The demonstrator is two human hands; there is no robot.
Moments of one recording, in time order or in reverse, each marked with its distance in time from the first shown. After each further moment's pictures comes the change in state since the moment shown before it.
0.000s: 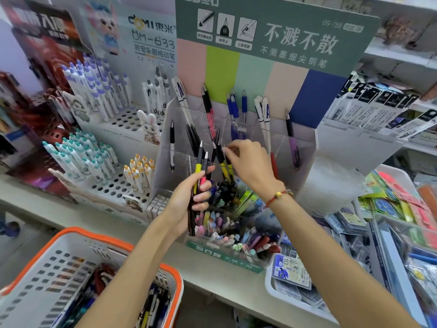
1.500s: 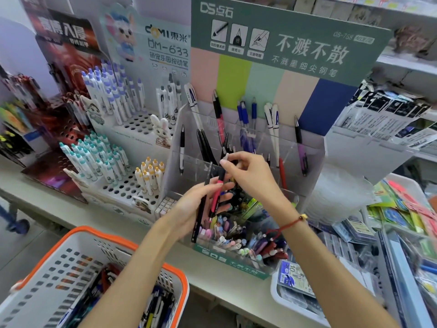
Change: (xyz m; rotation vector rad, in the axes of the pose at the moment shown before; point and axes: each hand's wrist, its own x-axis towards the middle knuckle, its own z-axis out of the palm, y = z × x) left_hand -0.009 0.004 -0.001 0.144 -0.048 -0.012; right_hand -0.024 -0.026 -0.014 0.511 -0.187 0.165
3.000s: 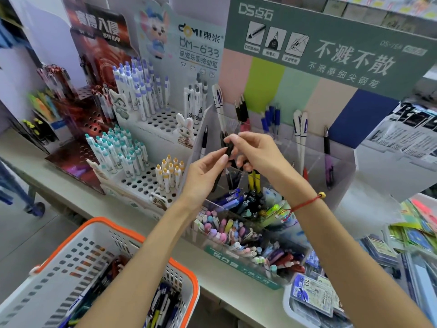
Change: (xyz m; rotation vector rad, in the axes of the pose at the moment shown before) left_hand 0.011 0.030 -0.016 0.273 0.247 0.463; right_hand 0.036 -0.042 0.007 0.304 -0.201 0.002
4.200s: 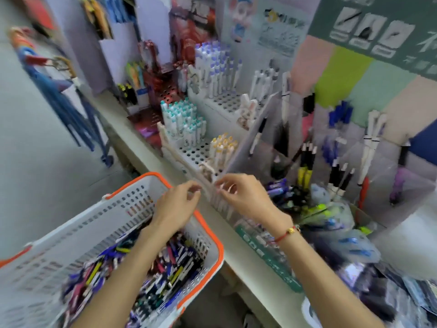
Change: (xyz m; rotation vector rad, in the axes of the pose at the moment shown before) left_hand -0.109 -0.046 -0.108 1.146 0.351 -0.256; right_hand -0.045 0.064 0.100 -0.674 -0.396 -0.288
